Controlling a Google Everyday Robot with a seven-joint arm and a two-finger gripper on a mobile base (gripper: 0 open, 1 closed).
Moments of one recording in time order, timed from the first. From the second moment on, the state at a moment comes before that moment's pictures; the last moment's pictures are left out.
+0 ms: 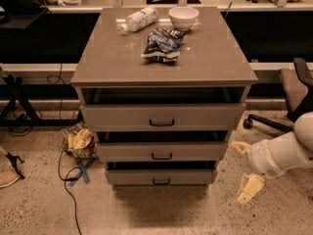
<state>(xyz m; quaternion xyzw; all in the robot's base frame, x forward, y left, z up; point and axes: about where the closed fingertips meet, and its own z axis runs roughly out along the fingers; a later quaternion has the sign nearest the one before) 0.443 -0.230 0.638 -0.60 0.73 0.20 0.24</state>
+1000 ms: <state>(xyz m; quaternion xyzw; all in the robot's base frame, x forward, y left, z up) 0.475 -0.180 0.422 -0.69 0.68 0.16 0.22</state>
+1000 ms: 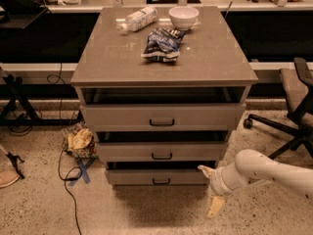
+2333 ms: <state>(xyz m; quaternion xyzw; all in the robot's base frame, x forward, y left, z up) 0.526 -0.228 0.324 -0.66 0.71 0.10 0.21</state>
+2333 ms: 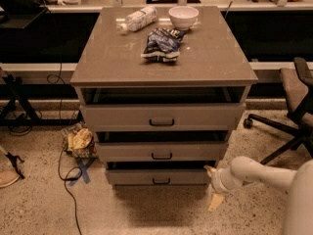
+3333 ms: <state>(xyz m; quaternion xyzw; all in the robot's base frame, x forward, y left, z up) 0.557 -0.218 0.245 -0.66 0.72 0.09 0.19</state>
